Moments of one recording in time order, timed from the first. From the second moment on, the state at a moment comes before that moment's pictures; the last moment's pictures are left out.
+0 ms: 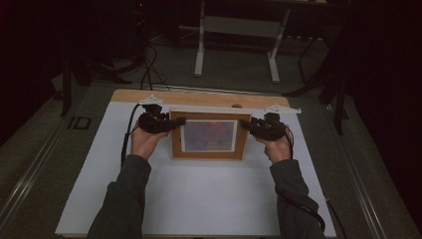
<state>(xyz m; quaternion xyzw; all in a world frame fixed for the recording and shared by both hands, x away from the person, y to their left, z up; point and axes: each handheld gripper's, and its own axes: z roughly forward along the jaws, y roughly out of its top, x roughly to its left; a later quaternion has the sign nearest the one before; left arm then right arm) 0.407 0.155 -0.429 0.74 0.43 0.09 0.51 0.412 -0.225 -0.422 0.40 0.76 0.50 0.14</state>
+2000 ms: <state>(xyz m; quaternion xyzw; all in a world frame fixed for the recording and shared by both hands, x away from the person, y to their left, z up) 0.325 0.211 -0.470 0.69 0.46 0.08 0.56 0.385 -0.248 -0.465 0.41 0.76 0.50 0.10</state>
